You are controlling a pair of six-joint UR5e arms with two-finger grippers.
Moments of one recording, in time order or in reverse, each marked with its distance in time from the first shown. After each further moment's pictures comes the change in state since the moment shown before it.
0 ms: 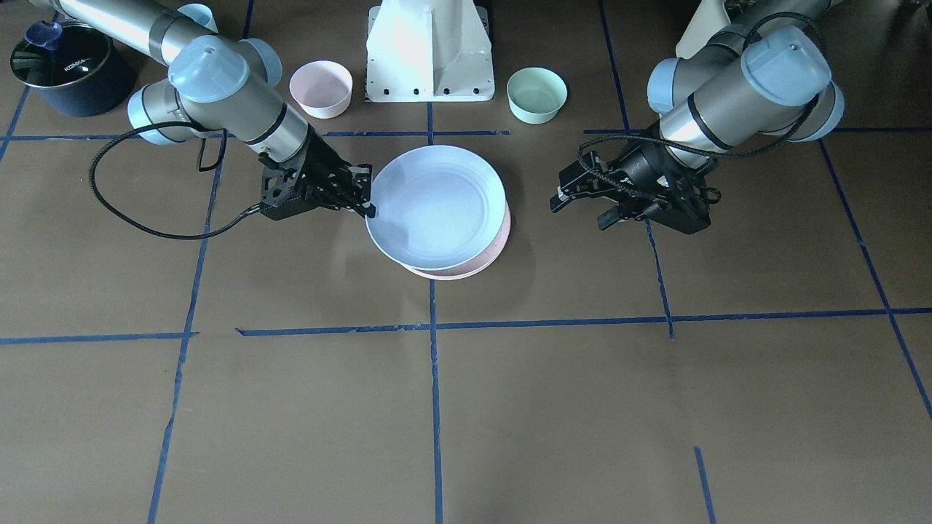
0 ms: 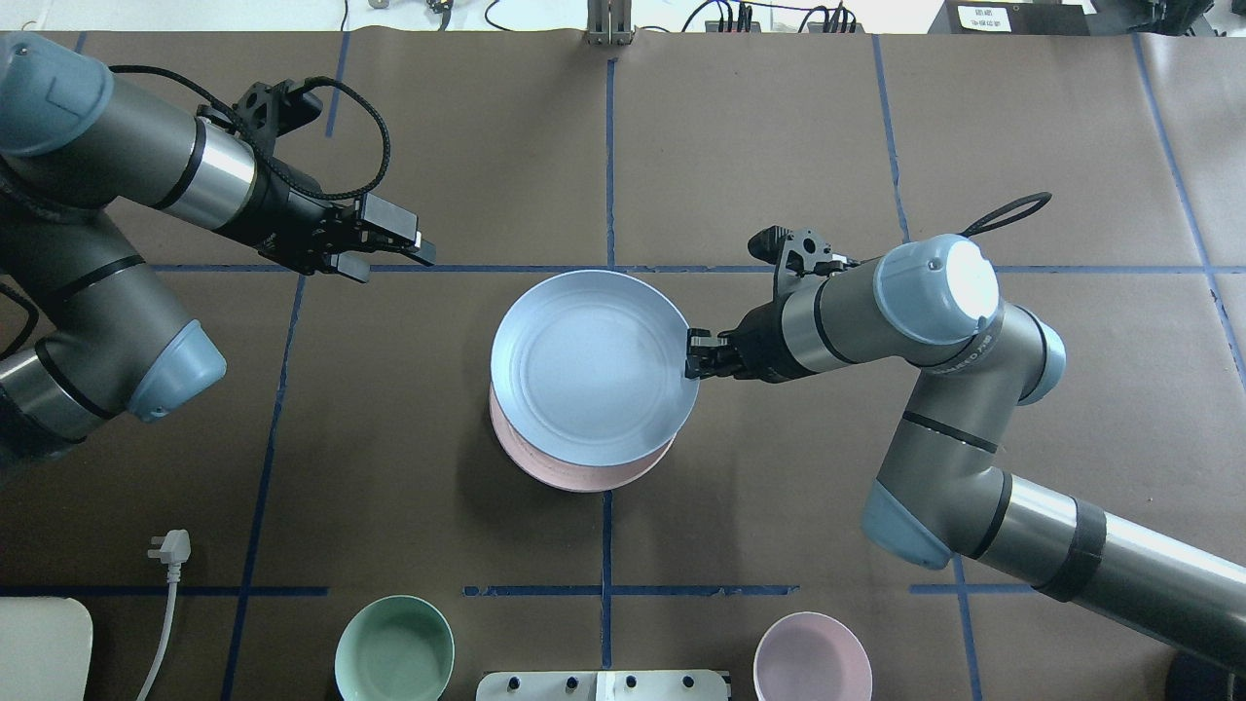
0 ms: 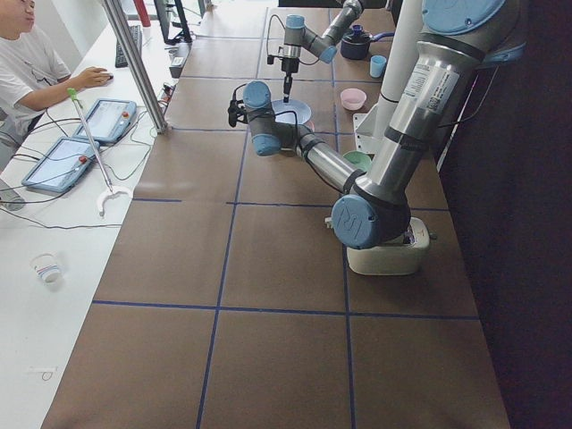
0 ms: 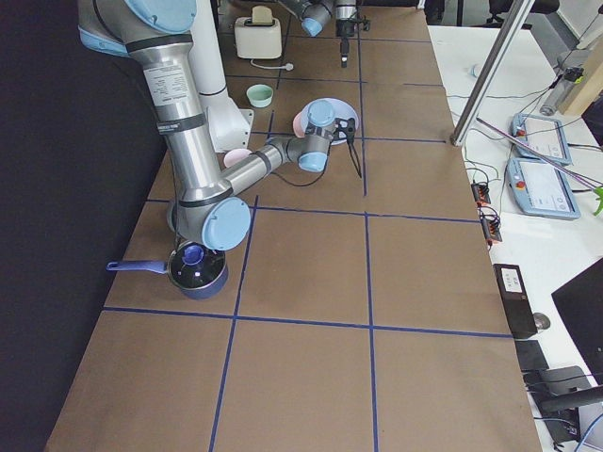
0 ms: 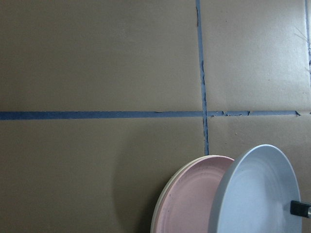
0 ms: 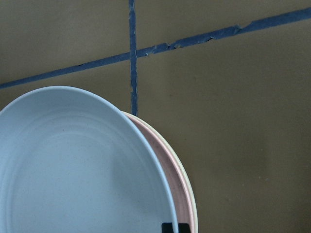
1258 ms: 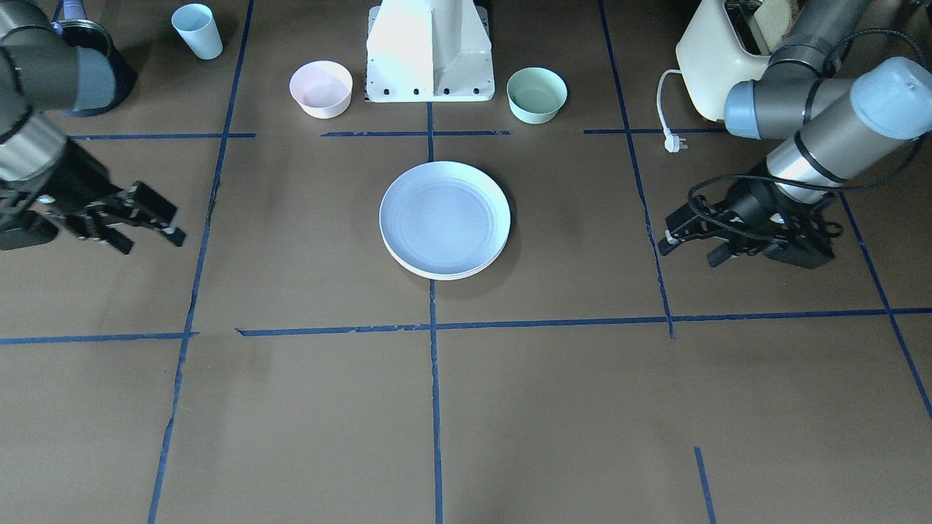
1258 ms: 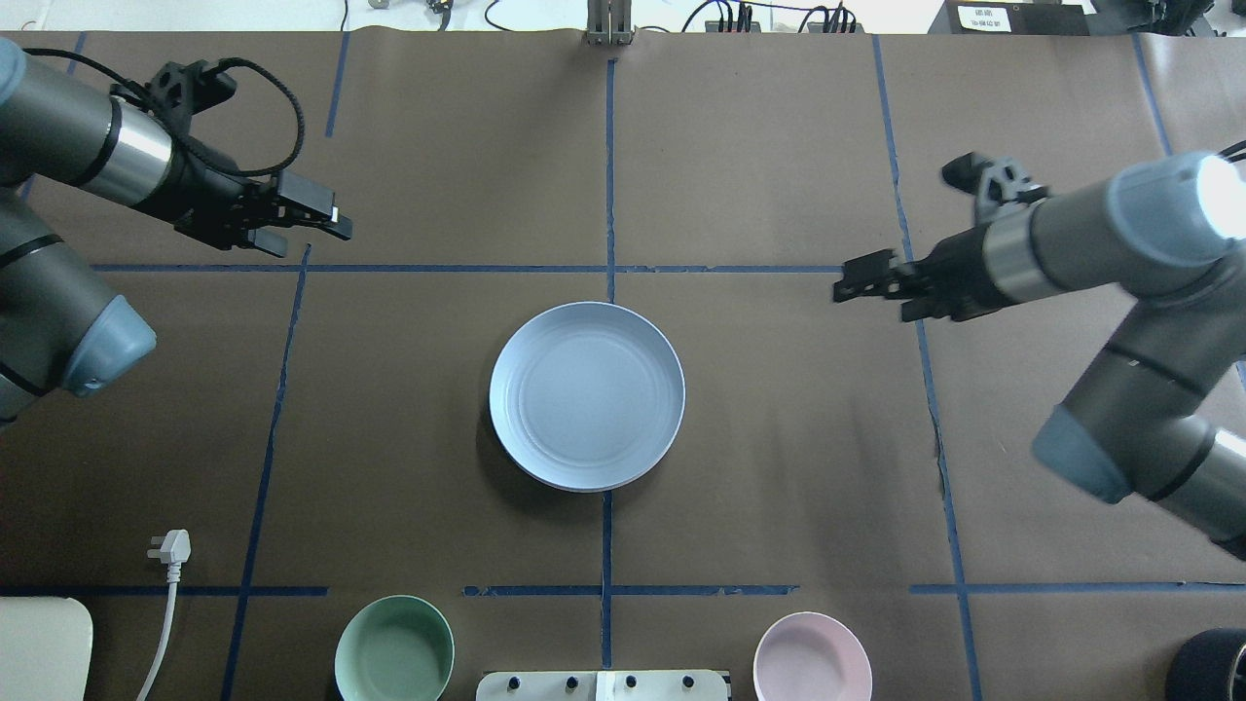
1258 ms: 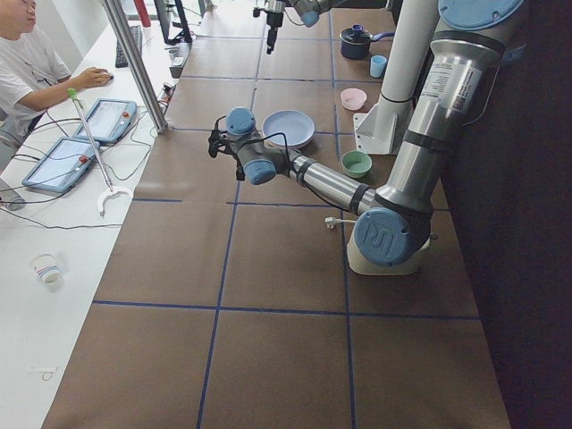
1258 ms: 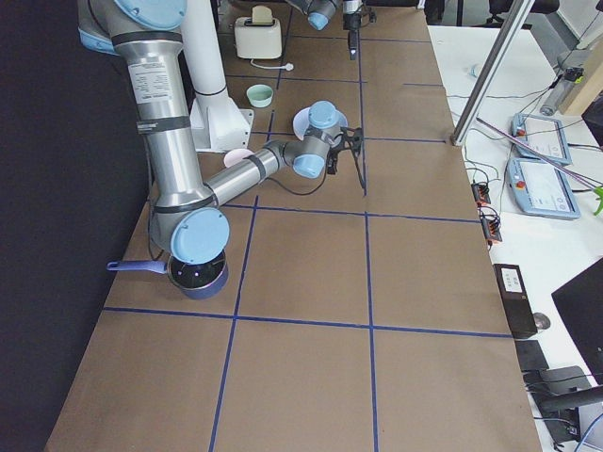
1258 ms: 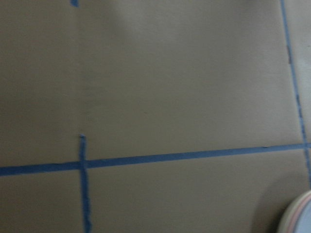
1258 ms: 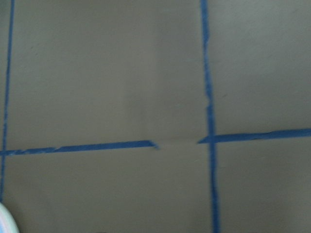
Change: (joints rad) left arm -0.204 0.132 0.064 0.147 -0.024 0.392; right arm 0.518 -0.296 0.116 -0.193 0.318 -0.430
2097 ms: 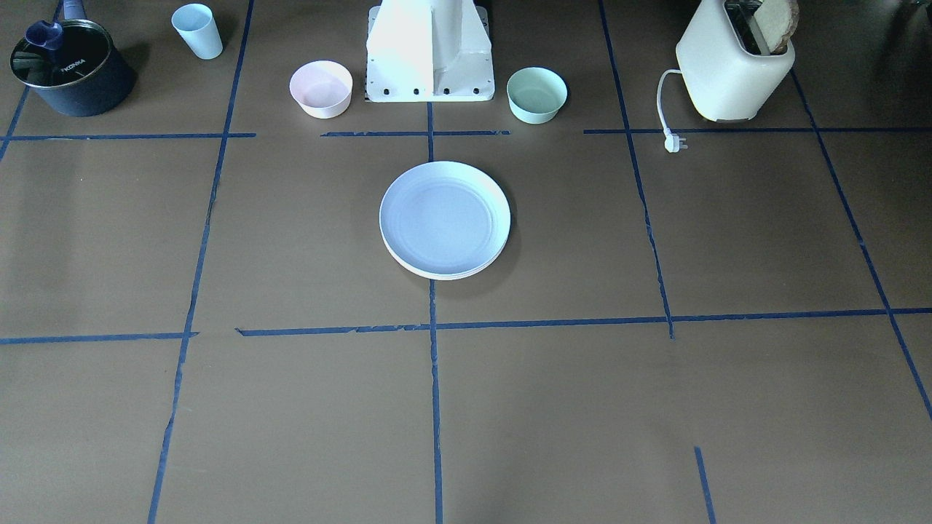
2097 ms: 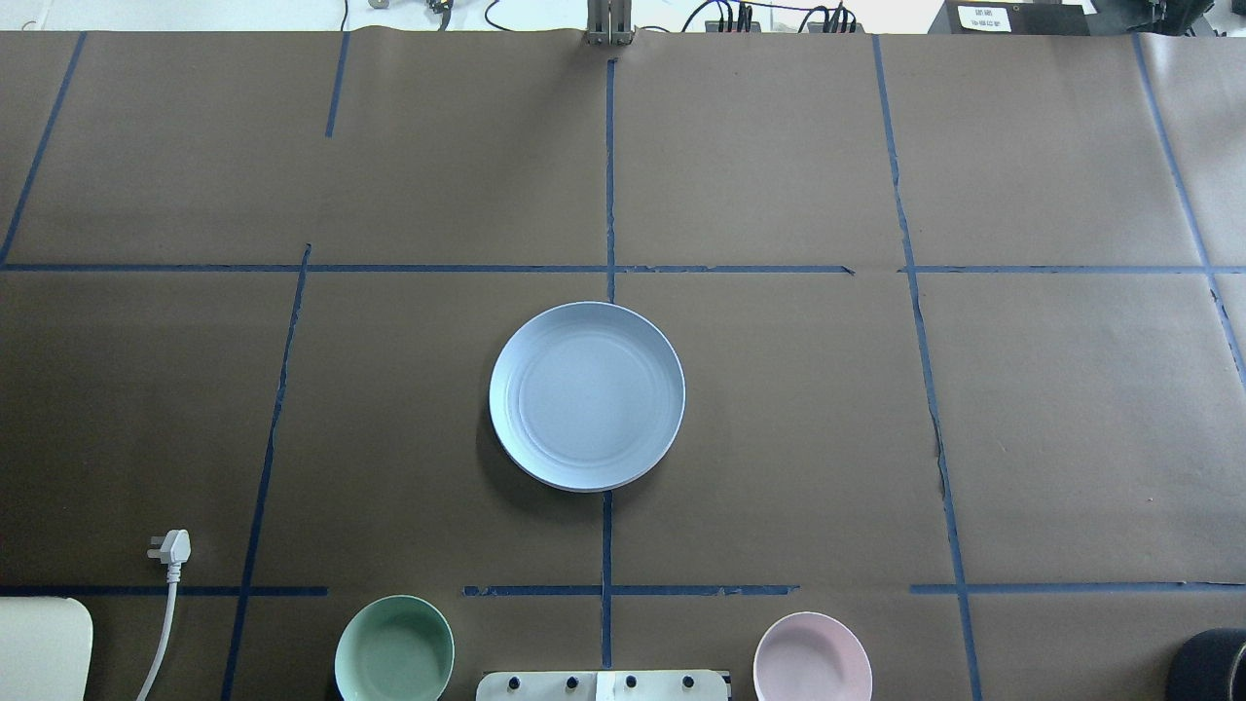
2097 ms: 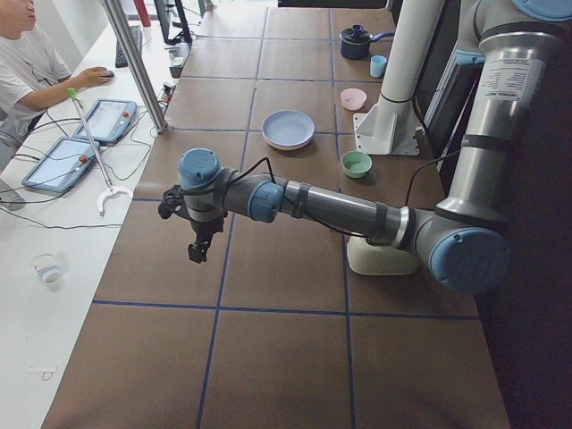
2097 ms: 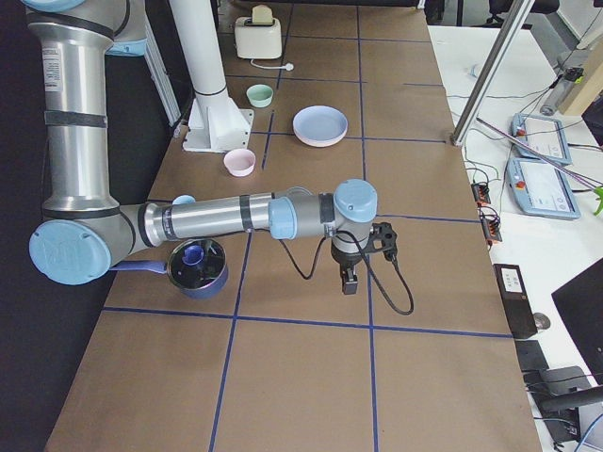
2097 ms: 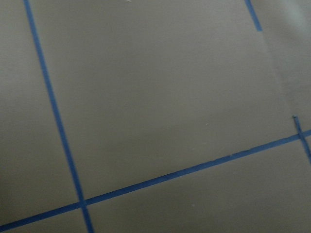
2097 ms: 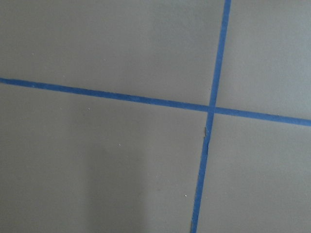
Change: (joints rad) left arm -0.462 0.131 -0.005 0.561 -0.015 0.988; right arm 0.430 -0.171 -0.047 -0.552 0.059 -1.021
